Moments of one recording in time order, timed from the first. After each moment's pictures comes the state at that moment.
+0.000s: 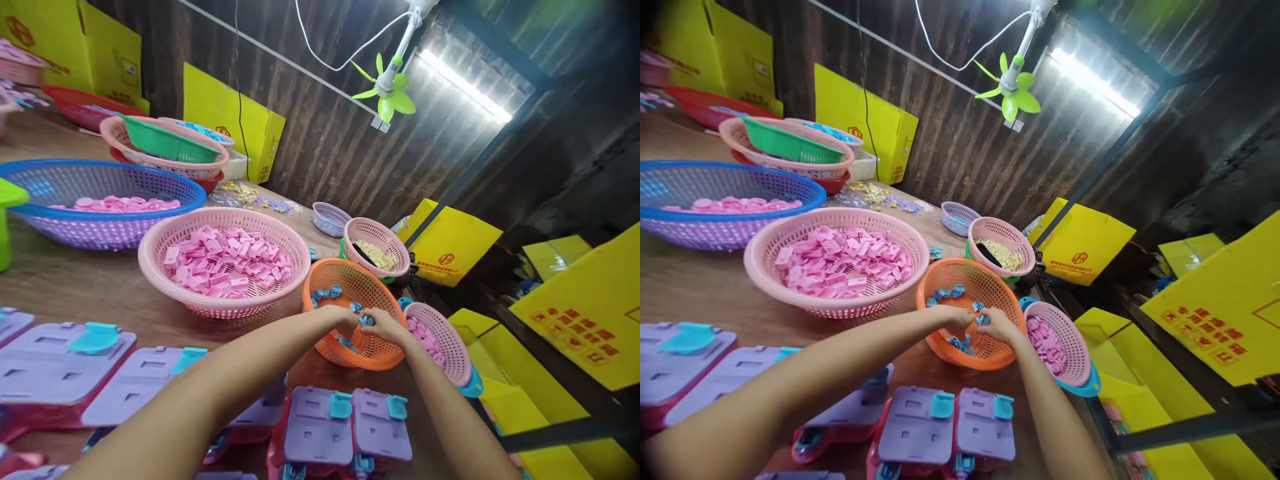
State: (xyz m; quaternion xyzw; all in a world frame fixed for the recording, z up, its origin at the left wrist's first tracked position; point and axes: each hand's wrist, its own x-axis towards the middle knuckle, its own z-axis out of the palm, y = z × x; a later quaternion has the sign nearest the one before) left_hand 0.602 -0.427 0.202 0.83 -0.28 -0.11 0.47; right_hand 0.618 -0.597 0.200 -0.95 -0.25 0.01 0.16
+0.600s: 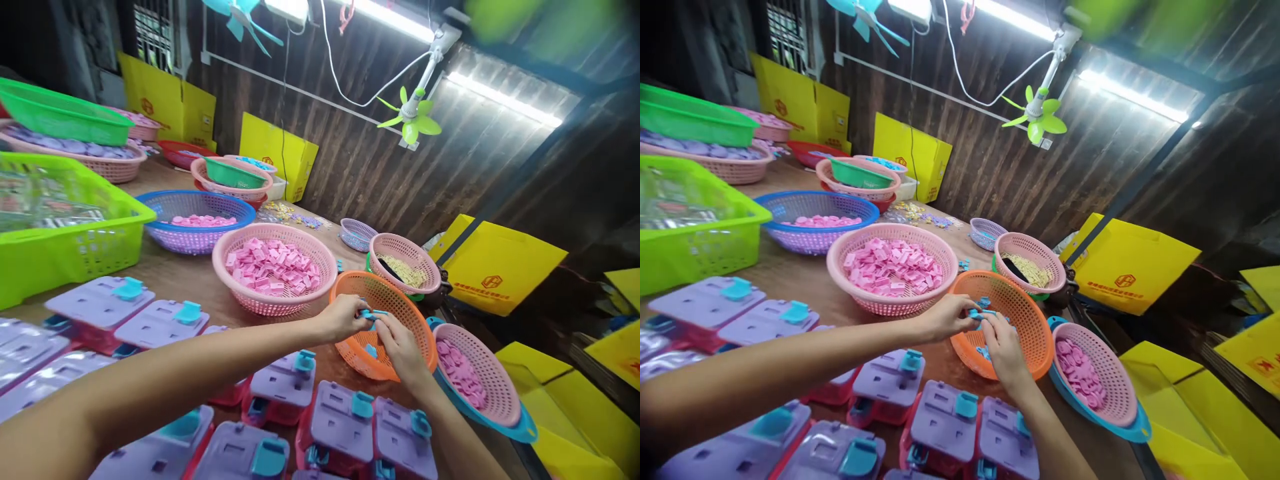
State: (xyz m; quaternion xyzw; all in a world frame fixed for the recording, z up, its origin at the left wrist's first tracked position) left_hand 0.508 -0.351 0.251 0.83 -0.23 0.08 0.50; right_hand 0.506 -0.526 0.257 -0.89 -0.30 -0.07 0.34
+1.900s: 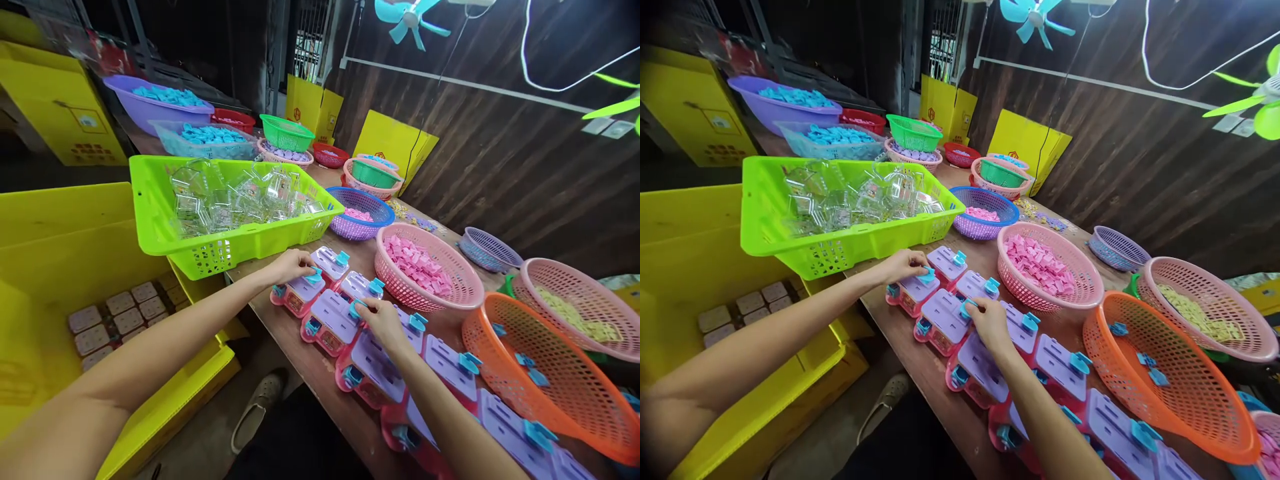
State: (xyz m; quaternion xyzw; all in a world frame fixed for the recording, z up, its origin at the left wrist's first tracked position) left_hand 0.224 0.028 0.201 0.90 0.08 0.14 0.41; right_hand 0.337 -0.220 0.191 -0.83 -0.41 0.11 0.36
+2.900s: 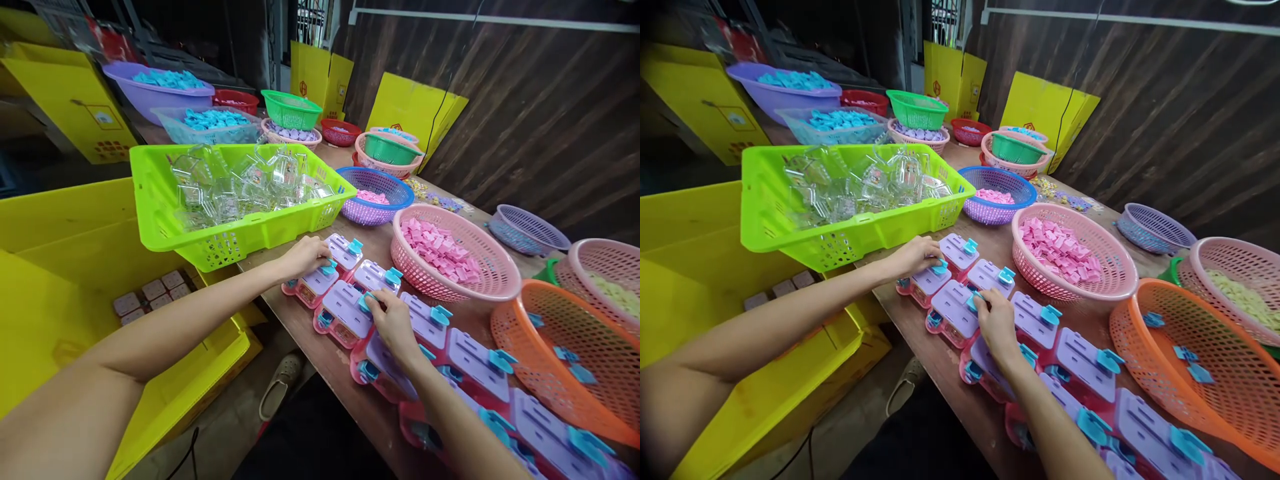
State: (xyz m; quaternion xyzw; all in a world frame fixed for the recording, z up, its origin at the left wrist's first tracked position) left_hand 0.242 0.031 0.191 0.97 -0.02 0.15 0.21; right_hand 0.325 -0.214 0.175 -0.83 -0.43 0.05 0.37
